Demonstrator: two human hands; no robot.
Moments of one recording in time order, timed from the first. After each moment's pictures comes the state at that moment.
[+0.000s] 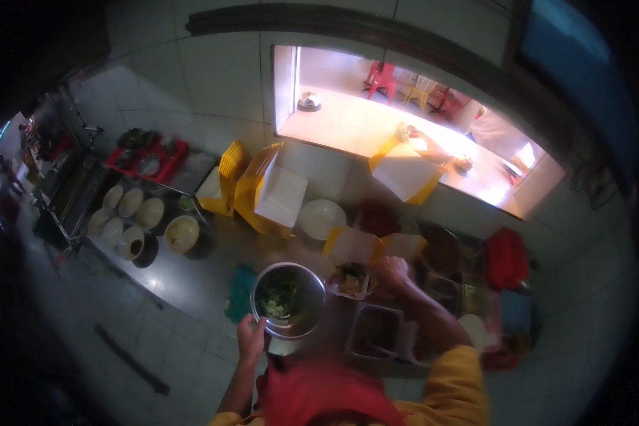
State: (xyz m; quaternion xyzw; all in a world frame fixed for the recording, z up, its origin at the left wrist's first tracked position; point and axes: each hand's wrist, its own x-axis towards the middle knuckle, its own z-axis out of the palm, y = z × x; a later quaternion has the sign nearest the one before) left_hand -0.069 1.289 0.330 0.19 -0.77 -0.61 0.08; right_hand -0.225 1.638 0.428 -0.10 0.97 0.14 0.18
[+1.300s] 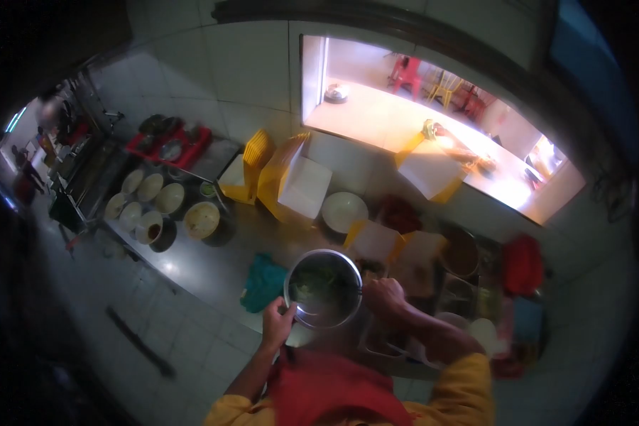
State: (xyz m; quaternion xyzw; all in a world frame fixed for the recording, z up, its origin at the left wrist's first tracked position) left_hand -0.084 1.315 0.370 0.10 -0.80 -0.59 0.10; right_hand -0.159 1.558 0.477 -0.24 0.95 0.07 0.18
